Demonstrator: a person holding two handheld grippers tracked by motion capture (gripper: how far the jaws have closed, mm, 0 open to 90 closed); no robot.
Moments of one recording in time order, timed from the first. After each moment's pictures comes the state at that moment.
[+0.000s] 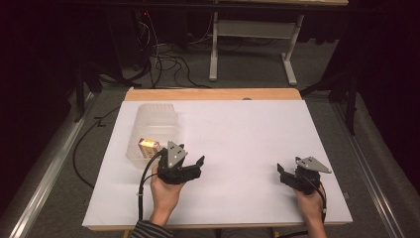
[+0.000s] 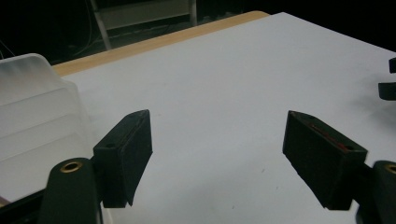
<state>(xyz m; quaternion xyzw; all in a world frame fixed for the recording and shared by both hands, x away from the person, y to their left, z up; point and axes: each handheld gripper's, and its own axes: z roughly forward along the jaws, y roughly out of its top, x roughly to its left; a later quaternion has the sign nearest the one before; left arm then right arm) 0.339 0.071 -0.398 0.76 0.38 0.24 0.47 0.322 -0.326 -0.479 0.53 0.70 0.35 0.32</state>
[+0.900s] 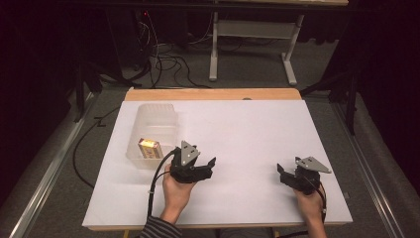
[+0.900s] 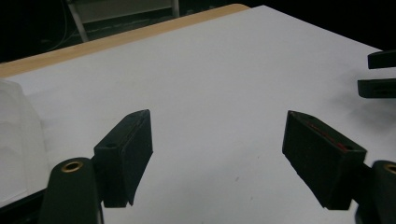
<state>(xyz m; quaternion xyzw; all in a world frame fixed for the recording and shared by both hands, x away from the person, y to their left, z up) 0.347 0.043 -0.409 0.77 0.37 0.21 0.47 0.322 -0.326 -0.479 0.53 0.70 0.35 0.32</state>
